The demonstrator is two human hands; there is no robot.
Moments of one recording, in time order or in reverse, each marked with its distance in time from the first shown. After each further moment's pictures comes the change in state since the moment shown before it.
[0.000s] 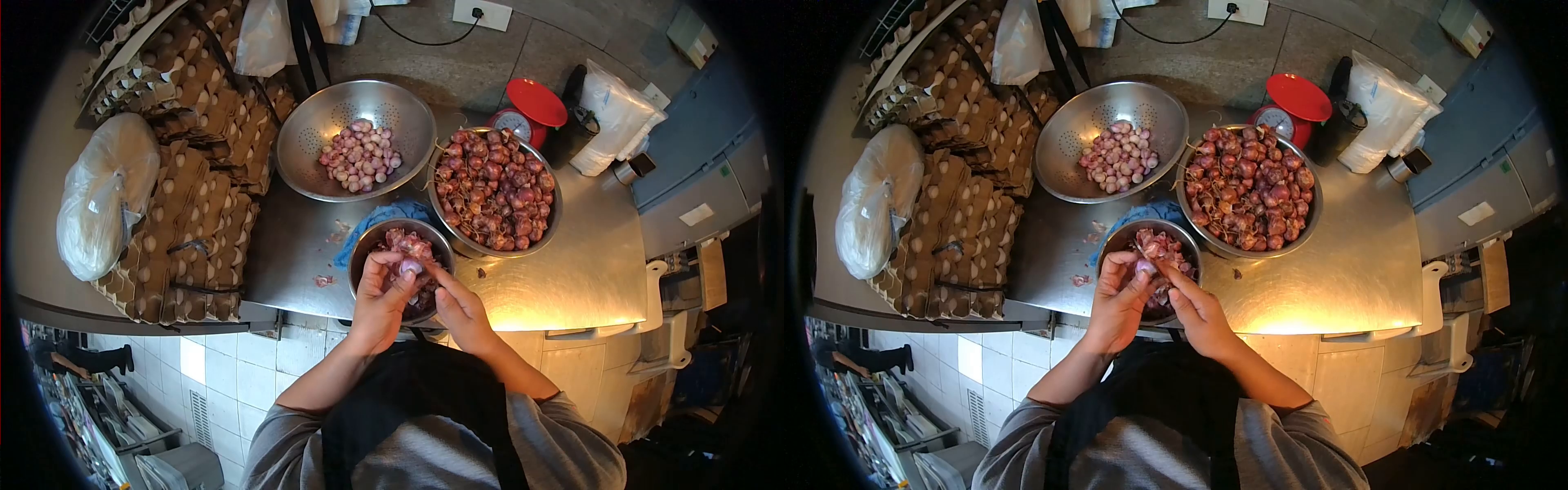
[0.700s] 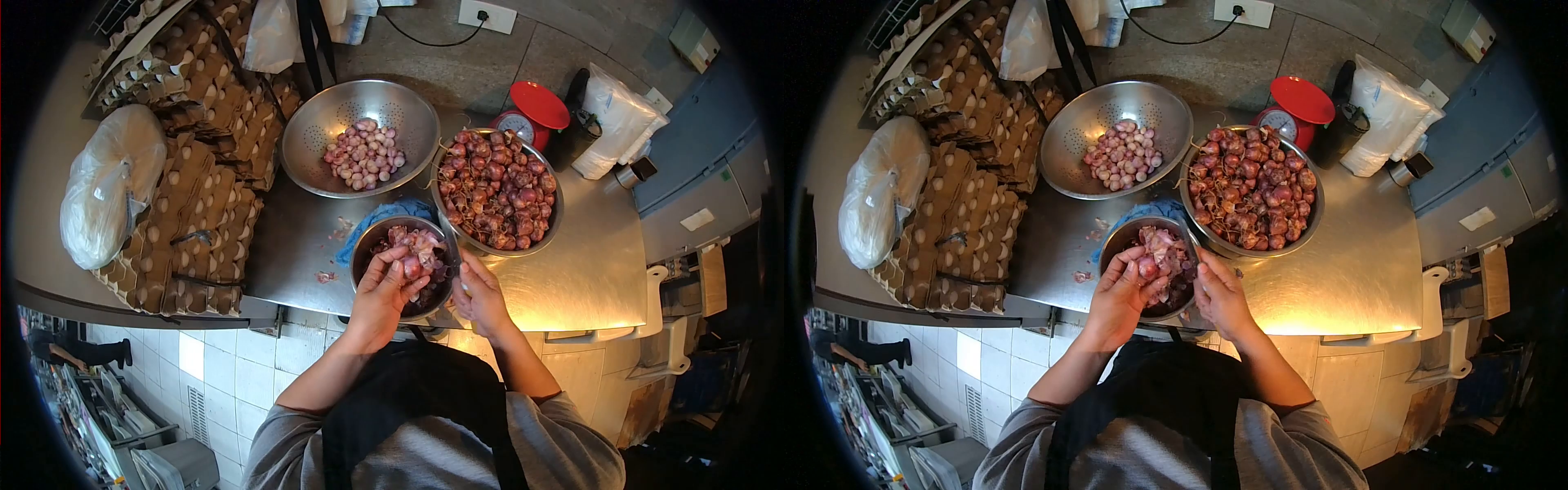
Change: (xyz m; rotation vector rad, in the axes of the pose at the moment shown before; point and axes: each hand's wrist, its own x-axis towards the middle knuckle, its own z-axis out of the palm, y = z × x) left_hand -0.002 0.002 -0.006 -0.064 0.007 -0.112; right_hand 0.009 0.000 -0.022 0.576 0.105 0.288
